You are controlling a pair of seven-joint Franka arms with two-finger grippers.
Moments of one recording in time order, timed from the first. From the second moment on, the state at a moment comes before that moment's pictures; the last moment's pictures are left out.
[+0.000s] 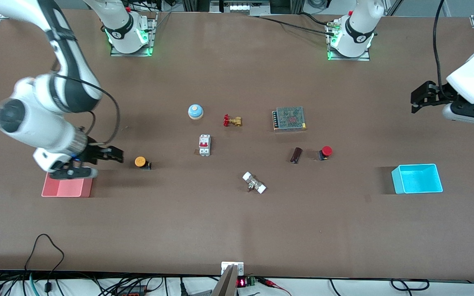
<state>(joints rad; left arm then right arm) -0.11 0.08 0.04 -1.51 0.06 1.58 0.15 -0.09 0.33 0.22 -1.75 0.03 2.09 0.06</state>
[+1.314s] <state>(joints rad) -0.07 0.06 0.04 -1.55 0.02 1.54 0.17 -0.10 0.11 0.11 -1.62 0.01 1.70 0.03</state>
